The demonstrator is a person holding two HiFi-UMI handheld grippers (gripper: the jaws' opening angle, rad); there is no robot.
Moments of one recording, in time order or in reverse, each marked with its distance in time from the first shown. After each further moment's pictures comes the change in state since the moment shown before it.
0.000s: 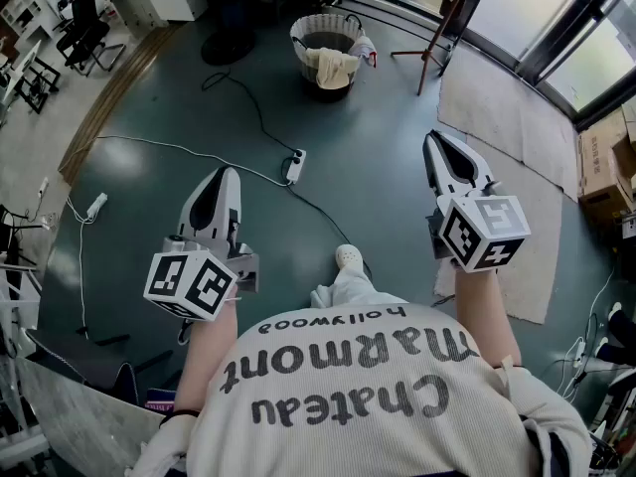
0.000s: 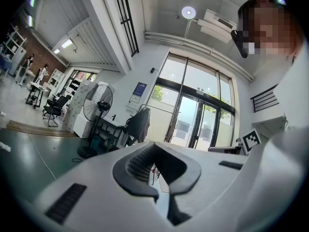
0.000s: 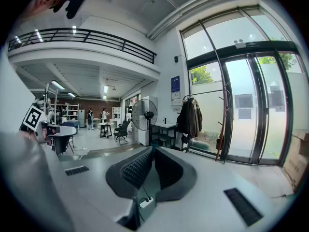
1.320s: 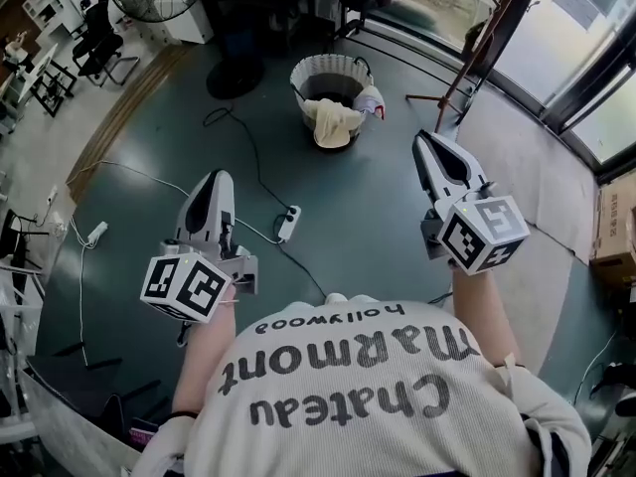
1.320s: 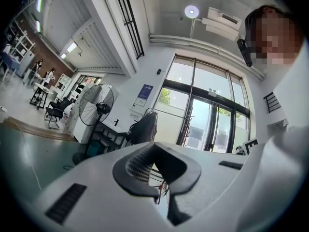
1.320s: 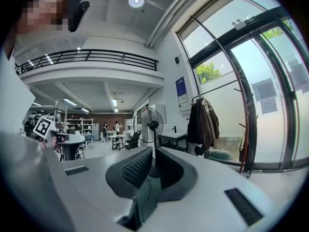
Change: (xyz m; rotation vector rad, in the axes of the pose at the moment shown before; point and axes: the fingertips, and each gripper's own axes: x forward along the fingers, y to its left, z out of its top) left arm 0.269 0.021 0.019 -0.012 -0.089 0.102; right arm 0.222 -0.183 0.053 0.066 -0.134 0.225
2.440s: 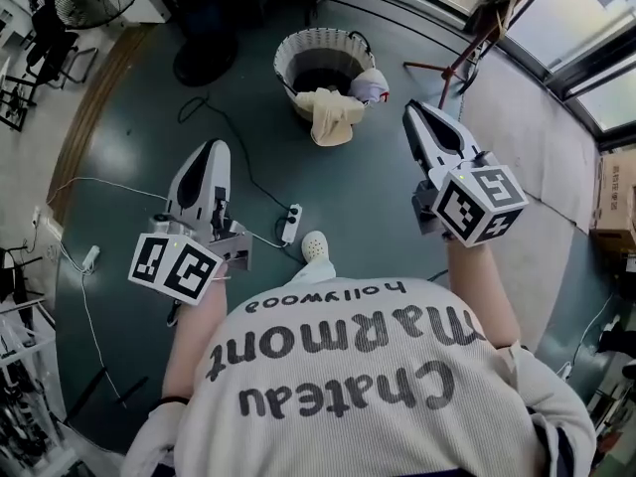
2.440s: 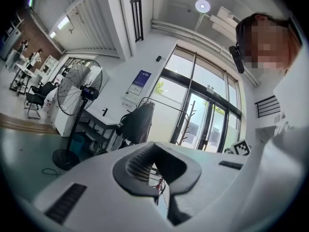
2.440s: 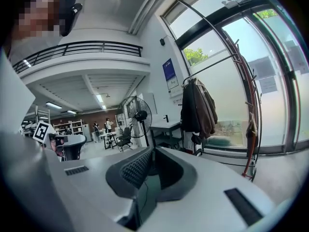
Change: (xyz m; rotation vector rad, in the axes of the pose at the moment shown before) left arm 0.233 0.128 -0.001 -0.057 0.111 -0.151; right arm 0.232 -0.095 -0.037 0.134 0.121 -0.091
